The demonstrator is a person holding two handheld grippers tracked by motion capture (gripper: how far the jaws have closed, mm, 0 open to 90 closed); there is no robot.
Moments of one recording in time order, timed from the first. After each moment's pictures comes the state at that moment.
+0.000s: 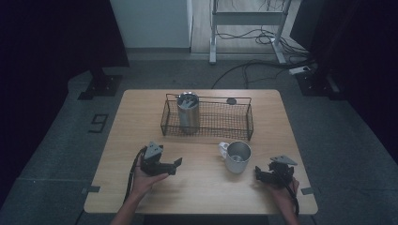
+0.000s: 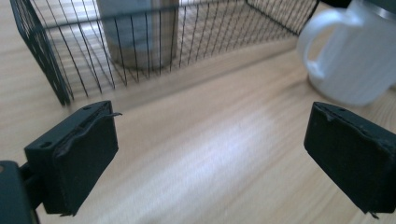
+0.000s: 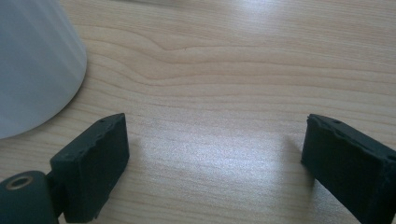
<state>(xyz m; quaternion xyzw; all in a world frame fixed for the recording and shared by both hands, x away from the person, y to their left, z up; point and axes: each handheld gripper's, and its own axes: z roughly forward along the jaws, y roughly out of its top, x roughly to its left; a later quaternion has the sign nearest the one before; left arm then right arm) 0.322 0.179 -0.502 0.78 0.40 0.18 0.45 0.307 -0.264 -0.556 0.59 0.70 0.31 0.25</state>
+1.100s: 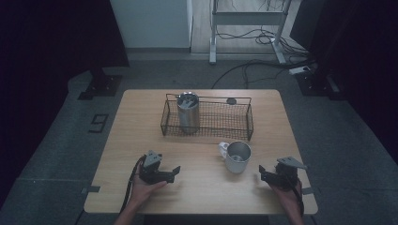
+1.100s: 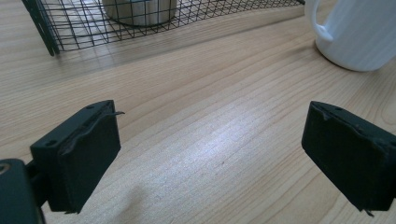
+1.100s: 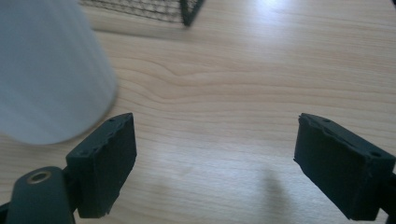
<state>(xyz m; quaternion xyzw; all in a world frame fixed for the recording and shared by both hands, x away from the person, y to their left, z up) 0.309 0.186 -0.523 0.78 0.42 0.16 0.44 0.291 -0.276 -0.539 0.58 0.69 0.36 0.25</state>
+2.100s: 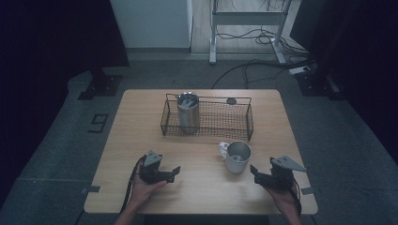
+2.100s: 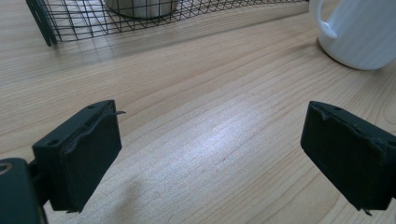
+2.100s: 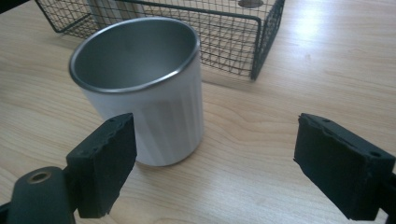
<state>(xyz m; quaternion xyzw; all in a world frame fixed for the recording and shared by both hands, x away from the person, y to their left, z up) 0.311 0.185 -0.526 0.78 0.43 0.15 0.43 0.270 -0.245 -0.495 0.51 0.70 0.43 0.25</state>
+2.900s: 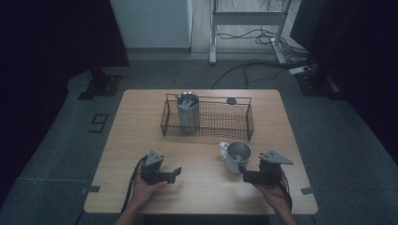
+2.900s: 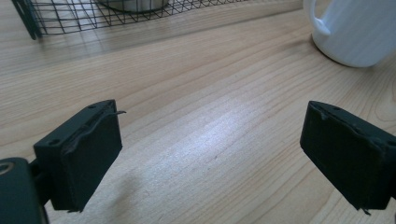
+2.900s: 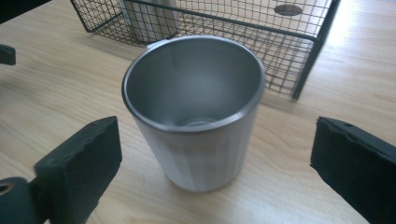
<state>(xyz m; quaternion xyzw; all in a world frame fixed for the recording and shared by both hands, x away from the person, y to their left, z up) 0.311 0.182 -0.528 0.78 0.43 0.14 0.43 0.284 -0.213 -0.485 0.48 0.73 0.44 0.23</state>
